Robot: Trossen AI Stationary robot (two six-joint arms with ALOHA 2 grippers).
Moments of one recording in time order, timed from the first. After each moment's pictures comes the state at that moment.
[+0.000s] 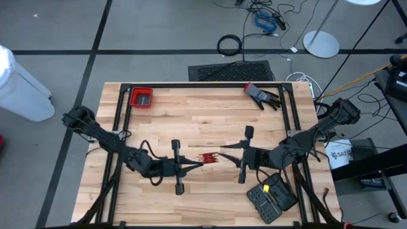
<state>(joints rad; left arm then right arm) -0.55 1.49 0.93 0.78 -0.59 0.37 0.57 1.32 1.13 0.09 0.78 -0.21</state>
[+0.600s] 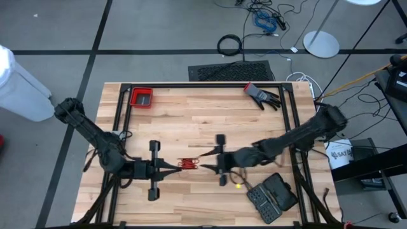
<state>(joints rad) -0.72 1.26 0.93 0.58 -0.67 0.37 0.39 1.57 1.09 0.21 0.41 -0.18</state>
